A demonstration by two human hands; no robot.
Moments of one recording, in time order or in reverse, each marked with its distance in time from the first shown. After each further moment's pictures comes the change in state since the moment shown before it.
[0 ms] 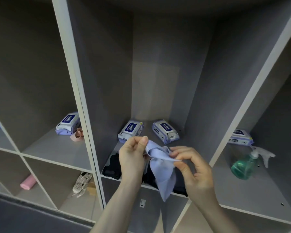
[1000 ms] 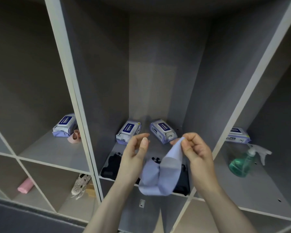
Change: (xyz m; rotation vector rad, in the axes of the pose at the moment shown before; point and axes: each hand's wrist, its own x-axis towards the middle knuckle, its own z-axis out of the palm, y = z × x) left_hand -0.003 0.000 -0.016 0.236 -0.334 0.148; right_hand 0.028 -0.009 -0.002 0.254 0.069 0.347
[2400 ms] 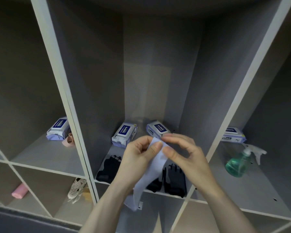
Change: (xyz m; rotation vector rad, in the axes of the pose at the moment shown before) left_hand 0.003 0.029 0.016 -0.045 -0.226 0.067; right_hand 0.004 -0.020 -0.005 -0.282 -0.150 0.022
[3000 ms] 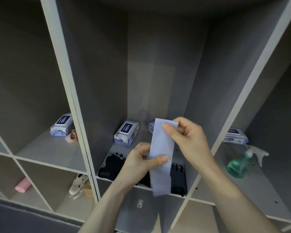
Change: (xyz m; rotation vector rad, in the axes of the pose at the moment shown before) left_hand -0.002 -0.031 -0.010 0.060 -0.034 -0.181; right_hand 0.033 -0.021 0.003 -0.030 0.027 -0.058
